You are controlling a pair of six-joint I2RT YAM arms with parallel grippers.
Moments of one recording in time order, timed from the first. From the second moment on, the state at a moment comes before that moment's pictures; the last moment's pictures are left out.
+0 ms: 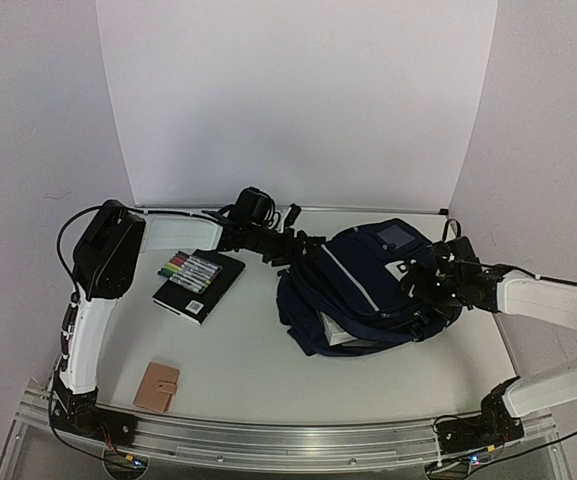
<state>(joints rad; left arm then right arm) -0.70 2.23 1.70 -0.07 0.59 -0.57 0.44 1.24 0.68 -0.30 0.18 0.86</state>
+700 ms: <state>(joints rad) -0.93 1.55 0.95 -0.06 0.31 -0.64 0.48 1.73 1.02 0.00 -0.06 0.47</state>
